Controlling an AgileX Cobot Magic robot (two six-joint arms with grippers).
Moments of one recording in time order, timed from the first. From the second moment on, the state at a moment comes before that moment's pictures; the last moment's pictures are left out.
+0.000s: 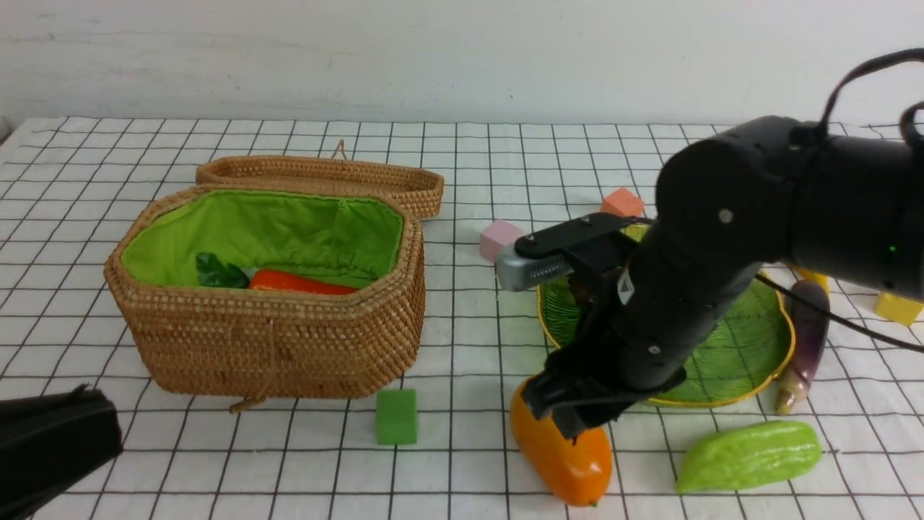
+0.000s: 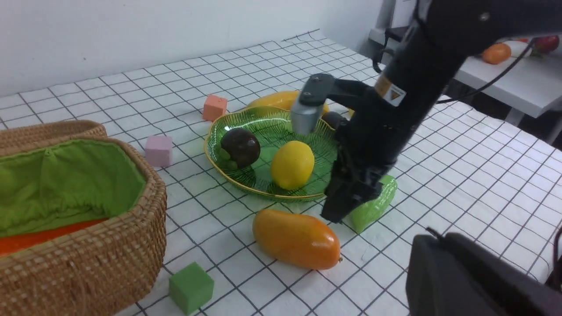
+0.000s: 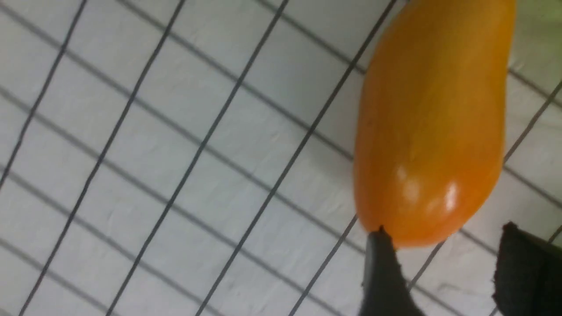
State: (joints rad) right arm 0.63 1.71 -1.32 0.12 0.95 0.05; left arm -0.73 0.40 -0.69 -0.14 0.58 -0.02
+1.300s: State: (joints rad) right arm 0.27 1.76 -1.45 -0.10 0.95 0.29; left arm -0.73 0.39 -0.69 -0.23 0.63 0.08
